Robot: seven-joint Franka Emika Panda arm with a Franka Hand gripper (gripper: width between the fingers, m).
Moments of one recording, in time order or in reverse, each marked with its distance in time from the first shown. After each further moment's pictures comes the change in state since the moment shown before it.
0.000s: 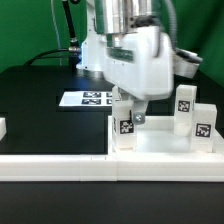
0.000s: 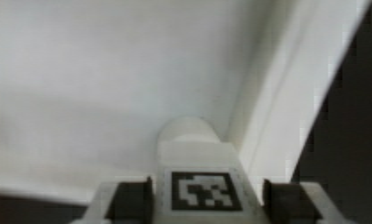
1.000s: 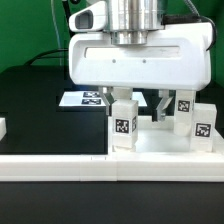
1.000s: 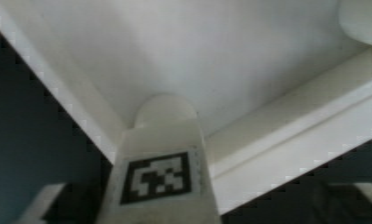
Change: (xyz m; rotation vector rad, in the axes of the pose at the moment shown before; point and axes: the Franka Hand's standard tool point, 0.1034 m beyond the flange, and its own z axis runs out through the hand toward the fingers) arm -0.003 0.002 -0.003 -0.038 0.070 -1.020
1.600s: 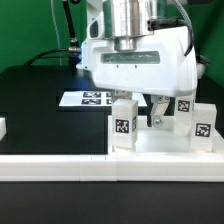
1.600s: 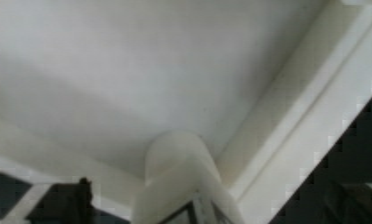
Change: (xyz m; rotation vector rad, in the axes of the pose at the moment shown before) arm -0.010 0.001 0.008 0.042 0.016 0.383
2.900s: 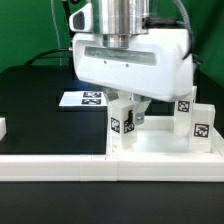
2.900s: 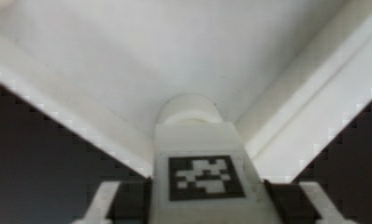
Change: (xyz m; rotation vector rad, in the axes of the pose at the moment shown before) arm 0.020 0.002 -0.005 -0.103 -0.050 0.213
